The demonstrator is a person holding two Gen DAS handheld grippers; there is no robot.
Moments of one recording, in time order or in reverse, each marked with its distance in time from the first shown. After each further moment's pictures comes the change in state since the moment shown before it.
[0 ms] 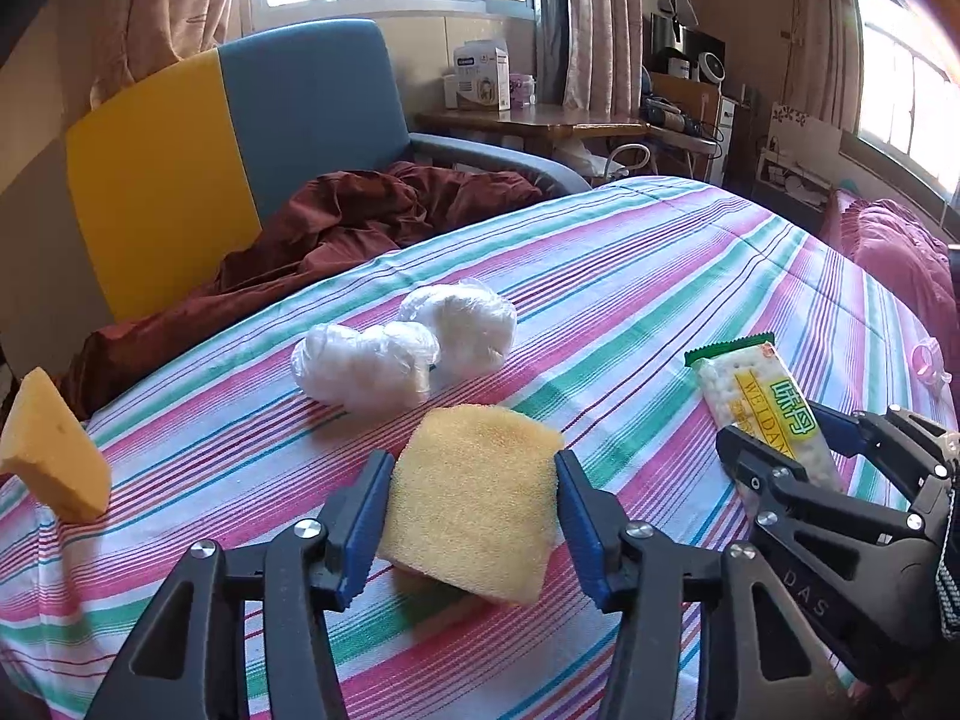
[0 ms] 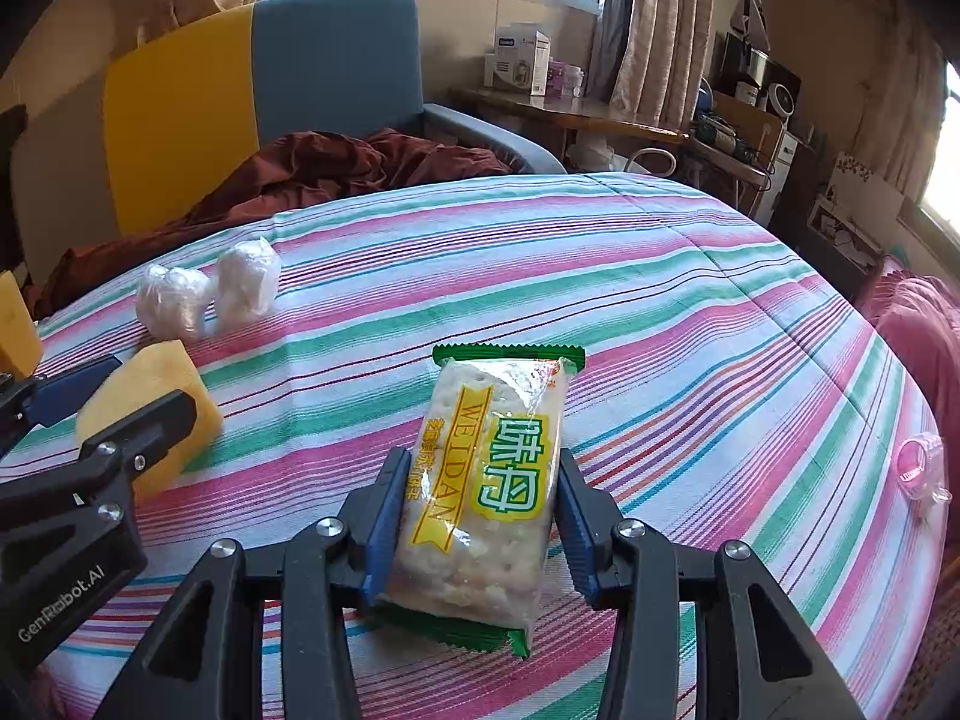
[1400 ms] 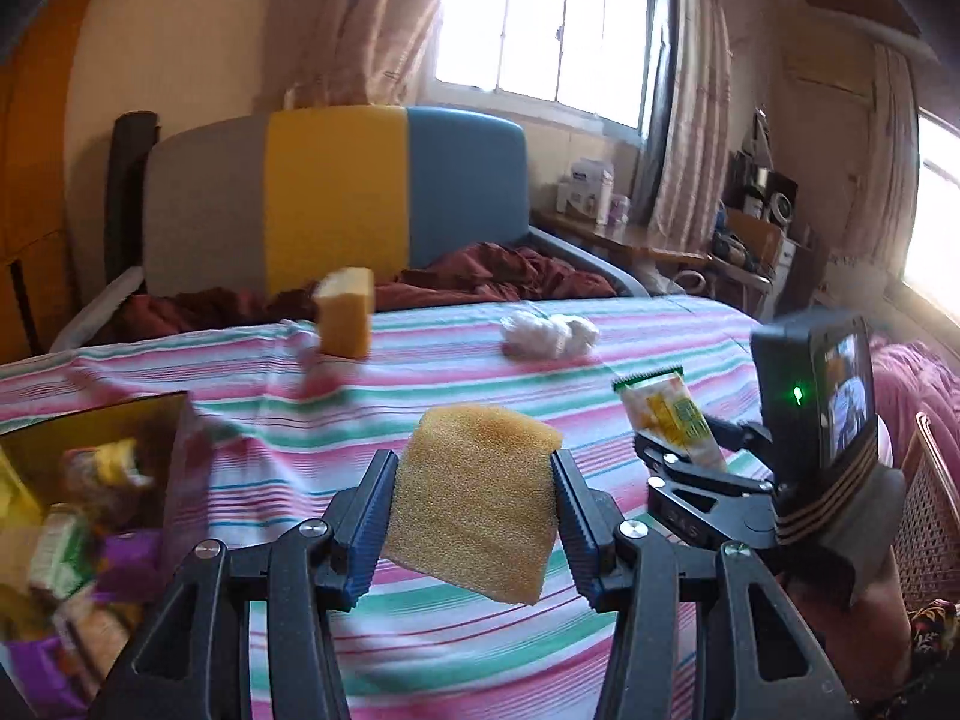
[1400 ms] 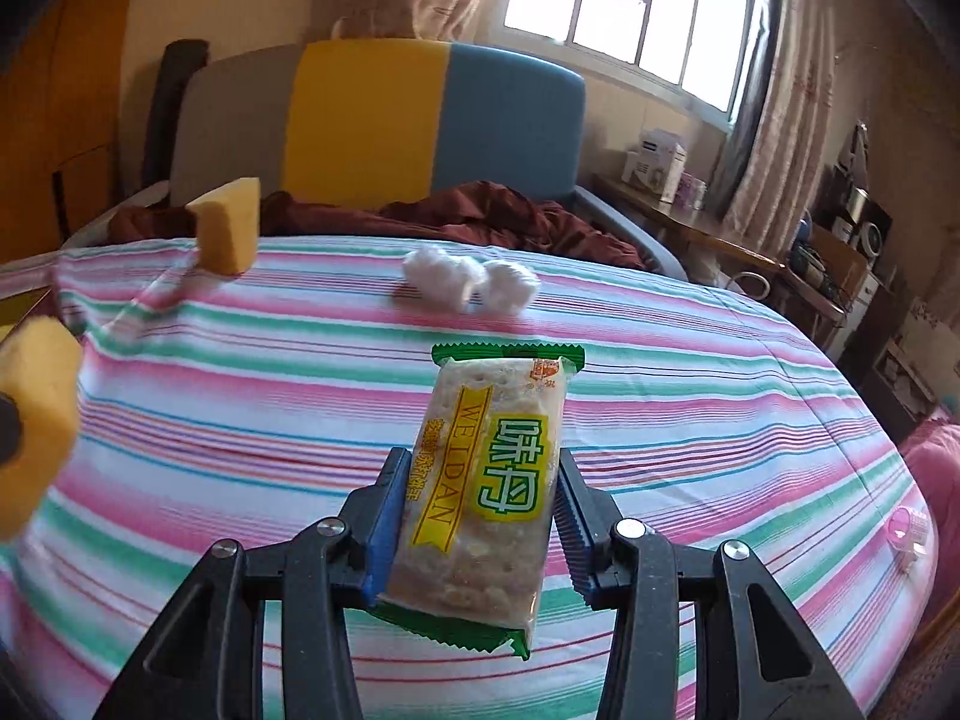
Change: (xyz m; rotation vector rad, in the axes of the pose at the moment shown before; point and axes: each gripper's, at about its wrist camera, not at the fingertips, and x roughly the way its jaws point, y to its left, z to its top) left arm -0.225 0.059 -0.136 -0.290 -0.230 0.124; right arm -0.107 0.087 -0.067 -0.297 -0.179 0.173
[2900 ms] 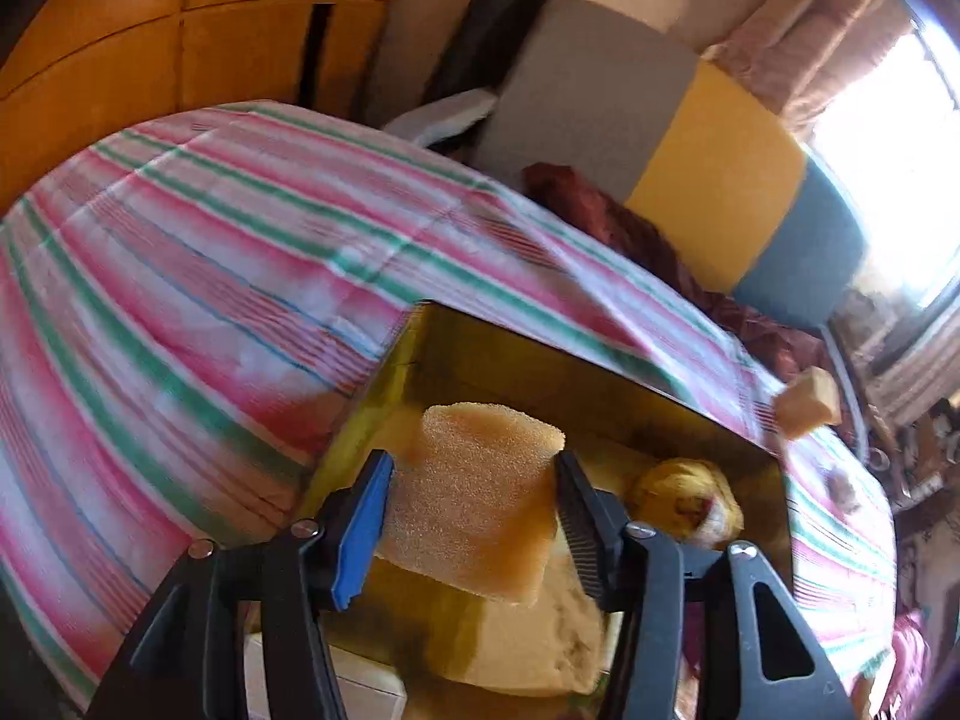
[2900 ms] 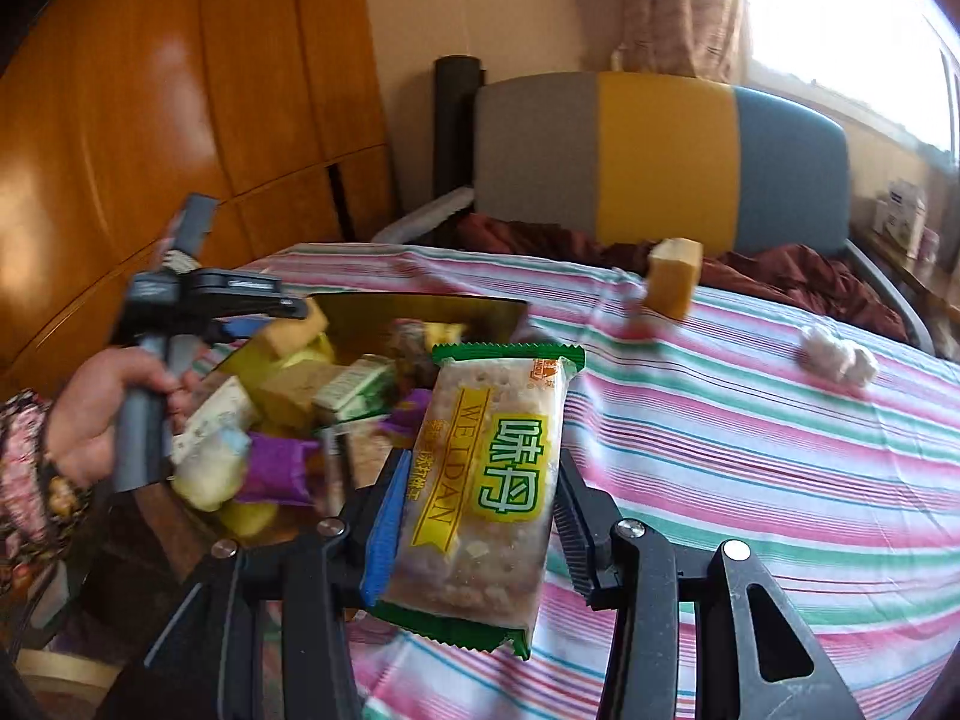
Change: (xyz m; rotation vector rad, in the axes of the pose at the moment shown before) left arm -0.037 0.347 -0.024 -0.644 0.251 0.388; right arm -0.147 0.185 0.006 -0.145 -0.039 0.611
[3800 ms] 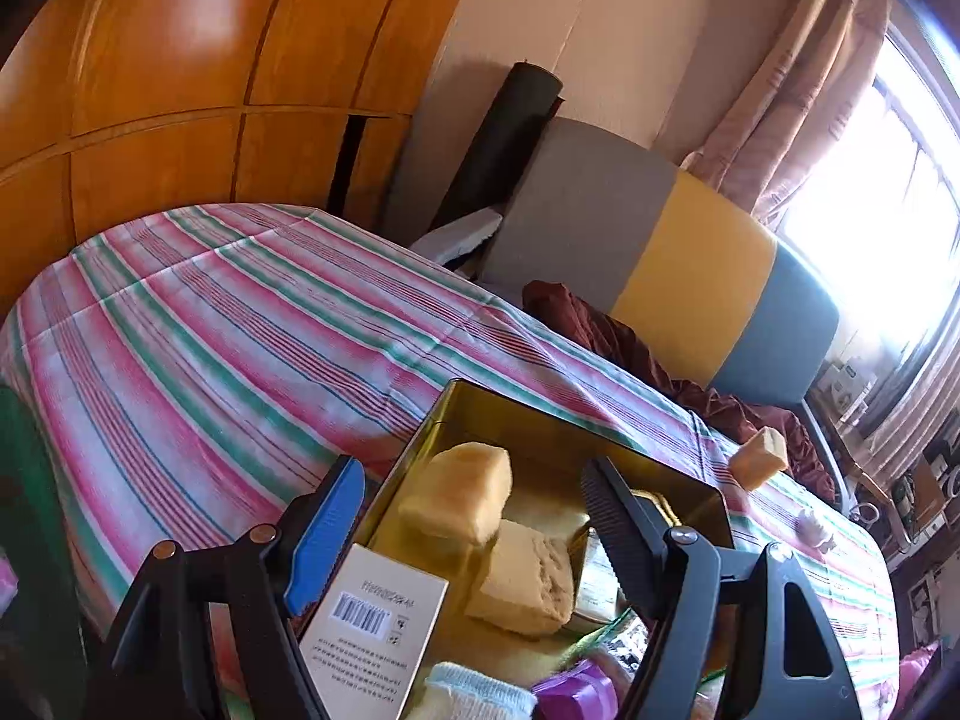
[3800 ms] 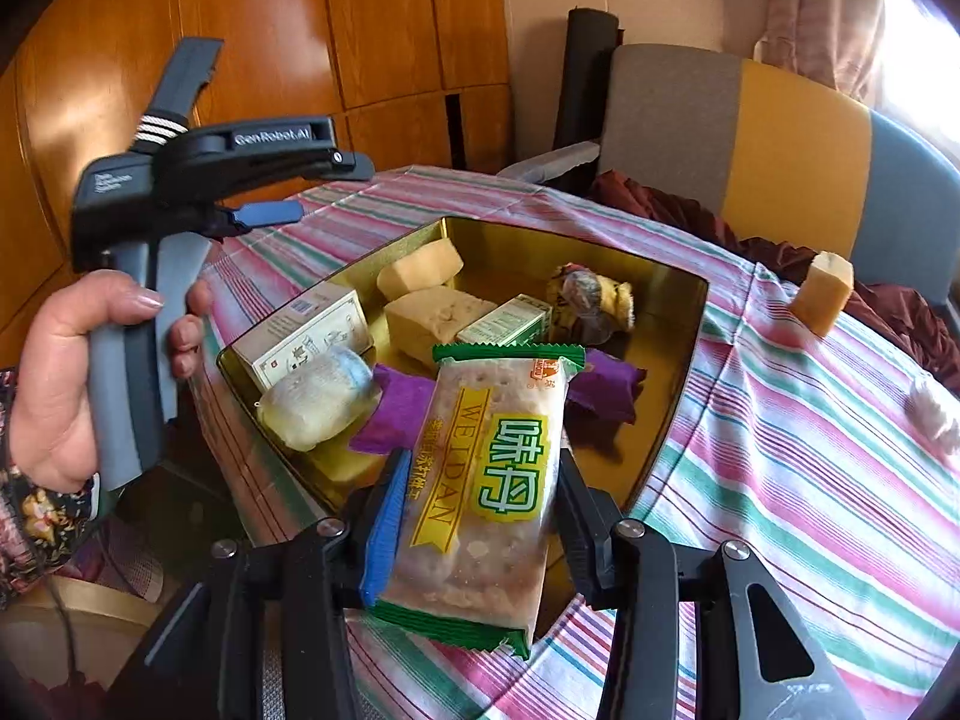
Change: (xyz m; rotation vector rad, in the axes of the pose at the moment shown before) left arm -0.105 0.012 -0.039 -0.032 -0.288 -0.018; right arm 0.037 0.069 -0.006 -0.195 0.143 0.181
